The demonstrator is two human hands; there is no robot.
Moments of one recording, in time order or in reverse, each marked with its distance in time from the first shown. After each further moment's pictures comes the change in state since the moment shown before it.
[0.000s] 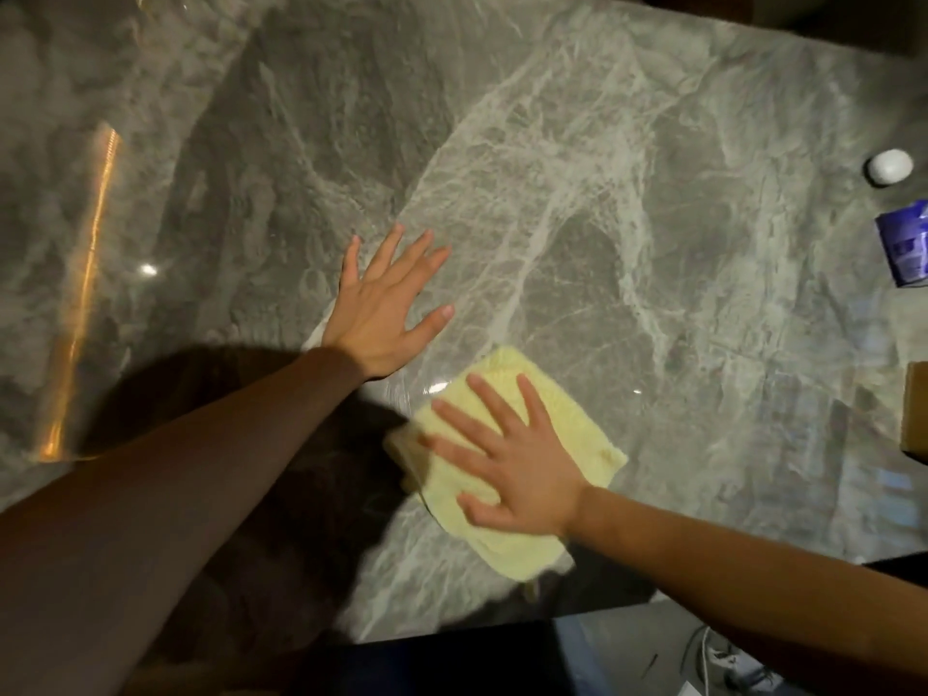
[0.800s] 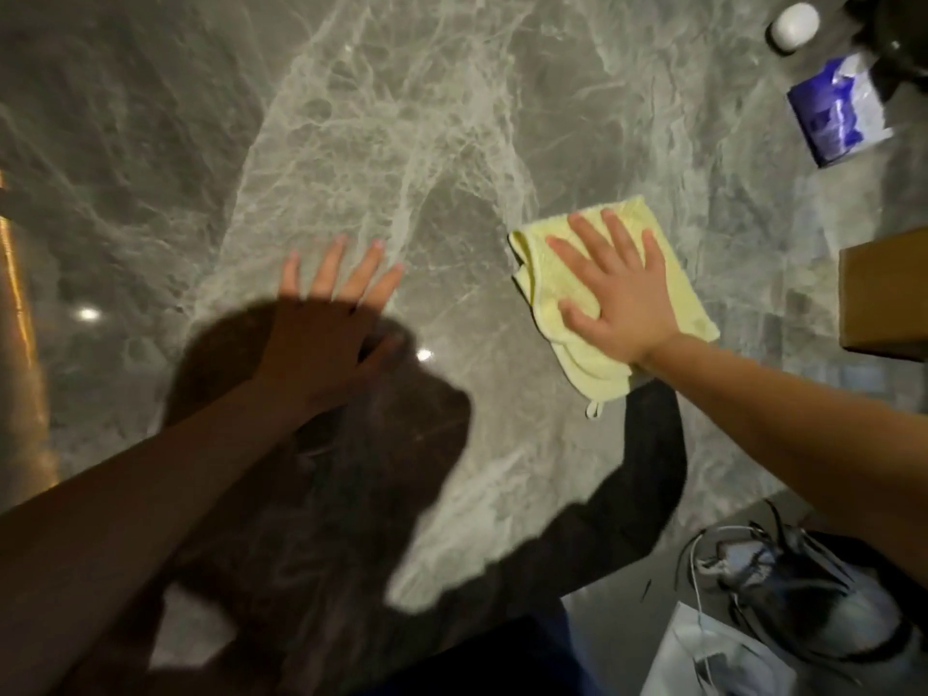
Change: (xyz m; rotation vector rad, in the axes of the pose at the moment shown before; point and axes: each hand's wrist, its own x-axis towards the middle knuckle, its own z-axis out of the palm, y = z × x) left_hand 0.044 0.053 0.026 0.340 -0.123 0.257; right_hand -0.078 0.211 -0.011 0.033 0.068 0.678
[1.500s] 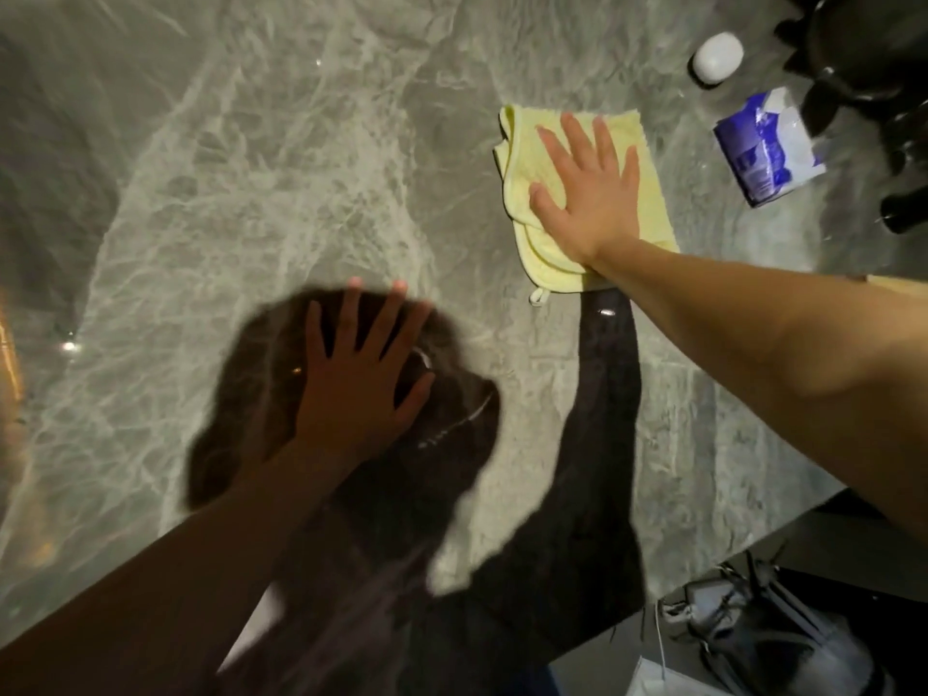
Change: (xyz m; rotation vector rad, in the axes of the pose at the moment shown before) left_hand 0.087 0.109 0.000 -0.032 -0.017 -0.068; right_hand 0.121 0.117 -0.023 0.072 0.037 0.303
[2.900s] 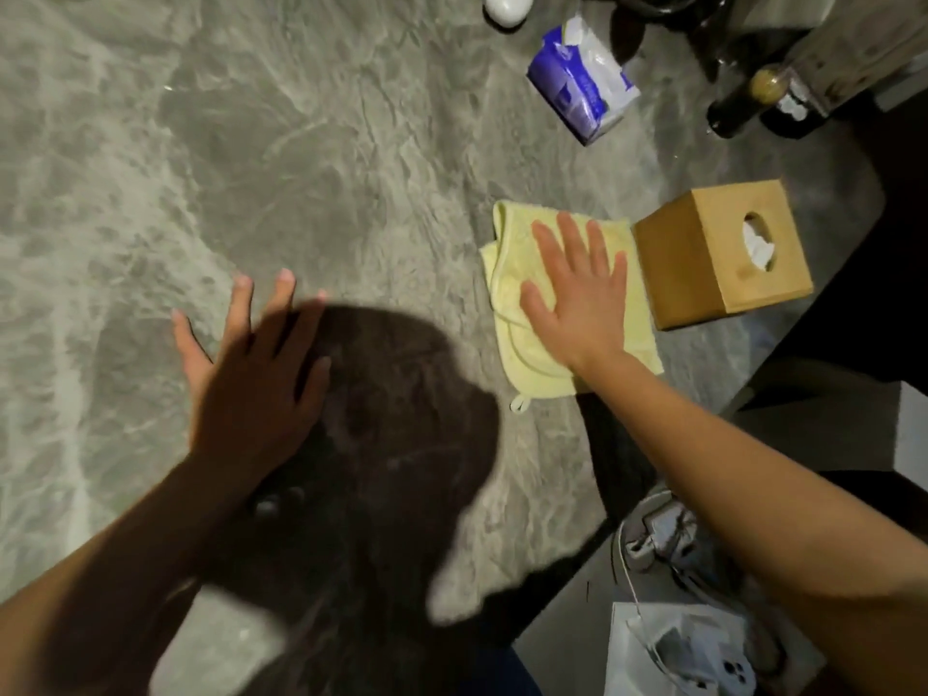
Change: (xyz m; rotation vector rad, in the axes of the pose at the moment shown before) left_hand 0.047 0.035 -0.001 0.043 0.042 0.127; right_hand -0.164 0.095 0.017 0.065 0.030 0.363
